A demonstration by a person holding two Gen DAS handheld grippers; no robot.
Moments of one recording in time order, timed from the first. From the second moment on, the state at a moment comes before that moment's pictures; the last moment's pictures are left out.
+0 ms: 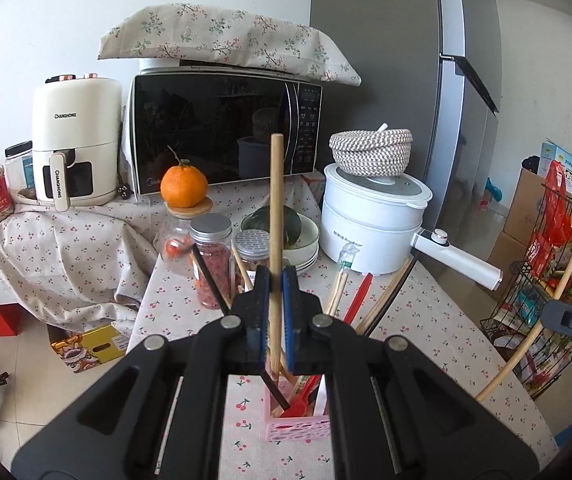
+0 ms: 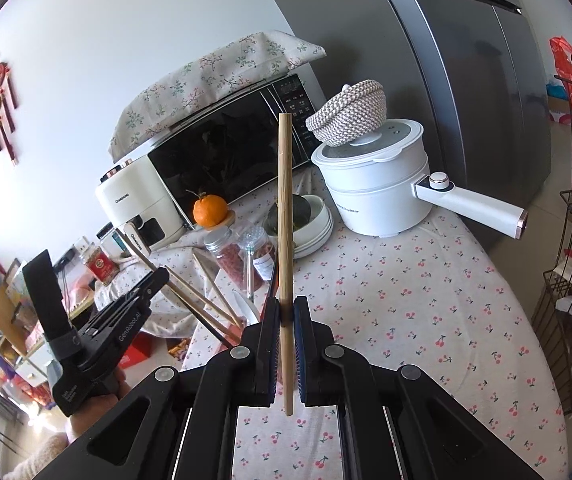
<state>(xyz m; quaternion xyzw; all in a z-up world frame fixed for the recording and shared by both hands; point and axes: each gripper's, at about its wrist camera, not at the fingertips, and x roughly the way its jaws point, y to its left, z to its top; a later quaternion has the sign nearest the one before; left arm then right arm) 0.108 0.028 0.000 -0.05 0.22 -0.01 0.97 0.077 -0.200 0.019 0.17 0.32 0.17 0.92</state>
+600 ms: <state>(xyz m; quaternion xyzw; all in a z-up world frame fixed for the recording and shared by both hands) 0.070 0.061 0.006 -0.09 0.29 0.03 0.95 0.096 -0.129 0.029 0.17 0.25 0.20 0.93</state>
